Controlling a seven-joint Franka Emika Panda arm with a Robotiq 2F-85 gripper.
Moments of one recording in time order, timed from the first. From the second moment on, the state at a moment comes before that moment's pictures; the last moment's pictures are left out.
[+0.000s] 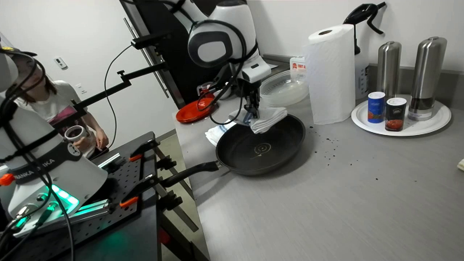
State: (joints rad) arm -0.01 0.66 0.04 -2.10 0.36 2.75 0.42
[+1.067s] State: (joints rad) arm -0.25 0.34 -0.20 -2.17 0.23 2.61 0.17
